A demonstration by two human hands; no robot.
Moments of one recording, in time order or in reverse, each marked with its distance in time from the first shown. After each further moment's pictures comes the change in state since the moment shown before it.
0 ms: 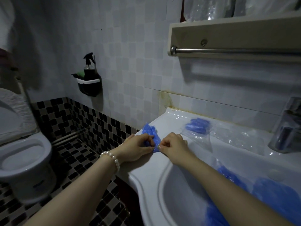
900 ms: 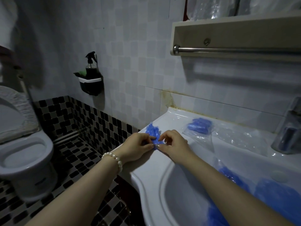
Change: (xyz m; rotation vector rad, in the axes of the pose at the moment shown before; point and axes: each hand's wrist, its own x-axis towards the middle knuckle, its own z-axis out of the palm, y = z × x) left_hand -0.001 0.003 0.006 -0.120 0.157 -0.031; right_hand 0.001 -0.005 0.000 0.170 0.027 0.000
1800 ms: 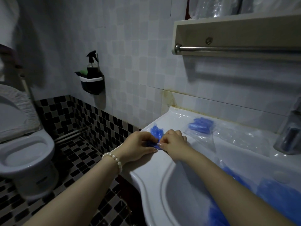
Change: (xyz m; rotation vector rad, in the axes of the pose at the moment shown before) left_hand -0.009 0.008 -0.002 -0.047 0.037 0.069; right_hand 0.000 -0.020 -0.010 -0.278 -0.151 0.052
